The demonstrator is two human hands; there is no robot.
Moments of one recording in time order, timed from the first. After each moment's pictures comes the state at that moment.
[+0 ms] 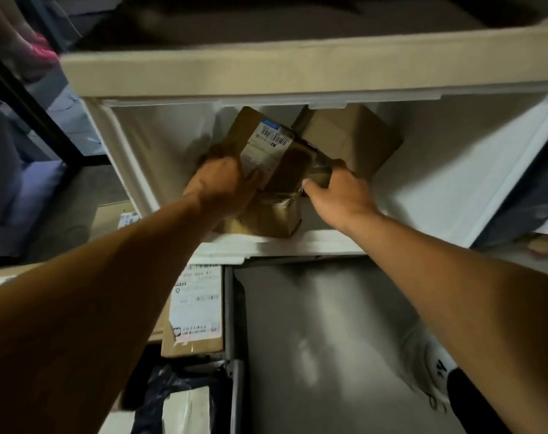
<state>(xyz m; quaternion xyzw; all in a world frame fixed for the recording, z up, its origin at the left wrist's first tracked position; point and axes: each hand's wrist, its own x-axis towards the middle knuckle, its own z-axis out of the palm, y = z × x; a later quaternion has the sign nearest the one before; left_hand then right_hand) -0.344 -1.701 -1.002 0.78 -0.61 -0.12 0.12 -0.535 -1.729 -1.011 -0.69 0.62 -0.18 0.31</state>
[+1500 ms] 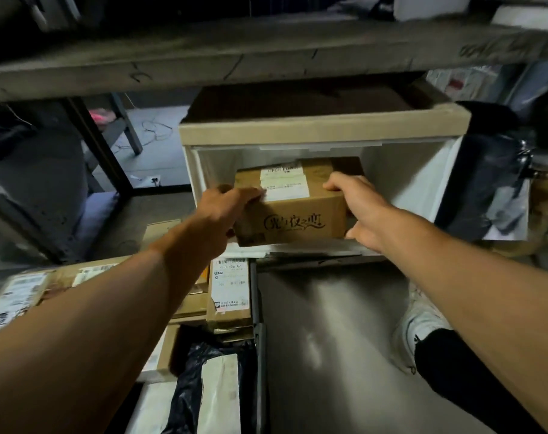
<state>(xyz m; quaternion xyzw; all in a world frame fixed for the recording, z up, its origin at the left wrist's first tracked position) -0.373 -1.557 -0.905 0.69 -0.31 -0.44 0.48 -0.569 -1.631 -0.915 -0.44 0.53 -0.33 0.64</state>
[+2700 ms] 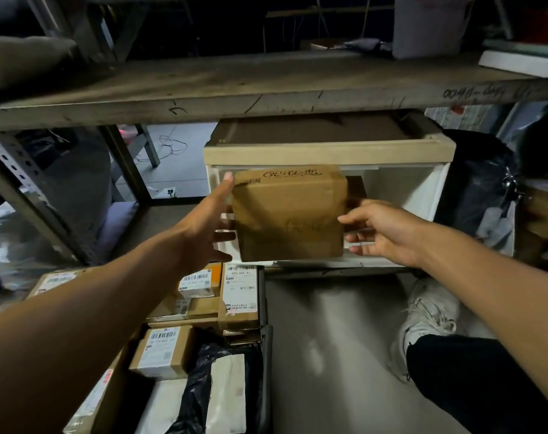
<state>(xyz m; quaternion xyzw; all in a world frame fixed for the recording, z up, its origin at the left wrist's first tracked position) -0.356 -1.499 -0.863 0.68 -0.33 -0.50 0.42 -0.609 -1.604 -0.882 -0.51 0.52 -0.23 0.64</state>
